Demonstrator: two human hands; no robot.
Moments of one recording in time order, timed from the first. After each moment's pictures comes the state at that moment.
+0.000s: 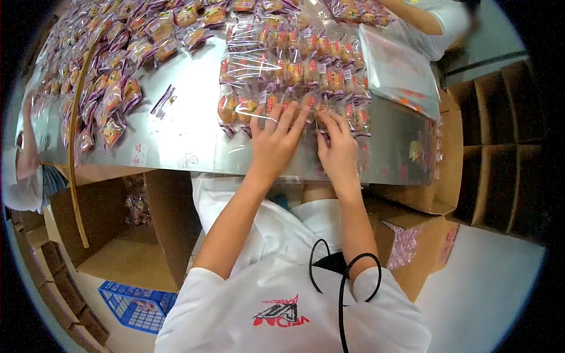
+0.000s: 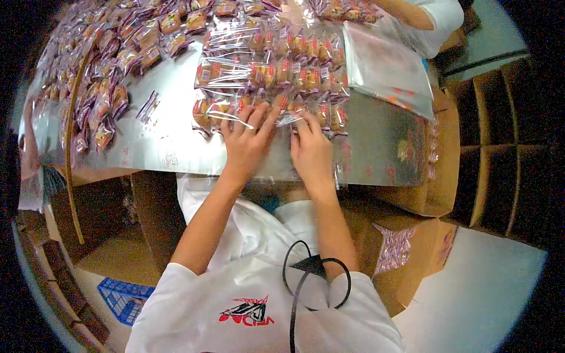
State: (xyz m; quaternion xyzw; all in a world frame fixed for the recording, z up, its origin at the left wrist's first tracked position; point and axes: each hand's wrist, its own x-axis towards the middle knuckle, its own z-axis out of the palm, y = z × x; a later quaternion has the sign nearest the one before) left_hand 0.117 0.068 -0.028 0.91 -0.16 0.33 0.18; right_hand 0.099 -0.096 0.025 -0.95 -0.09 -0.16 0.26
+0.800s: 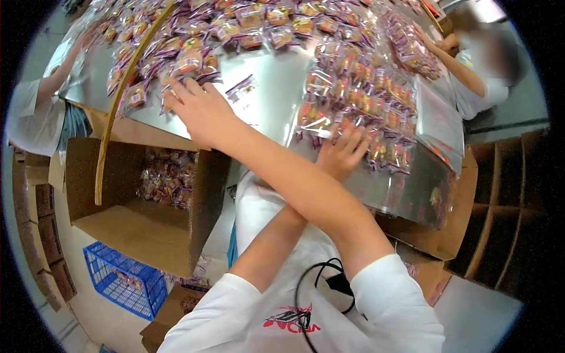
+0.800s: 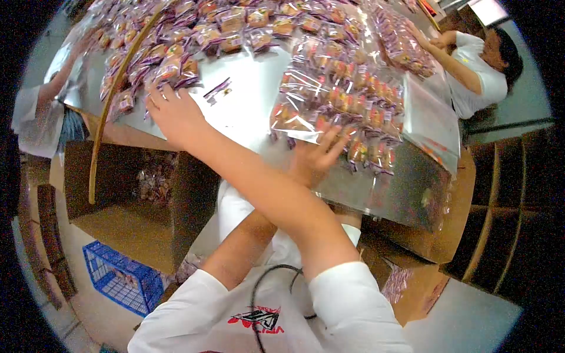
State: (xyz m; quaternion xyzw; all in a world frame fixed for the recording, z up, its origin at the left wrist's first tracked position) left_hand 0.117 0.067 -0.033 0.88 -0.16 0.38 0.23; right_hand 0.150 0.266 0.044 -0.80 -0.54 -0.15 0.22
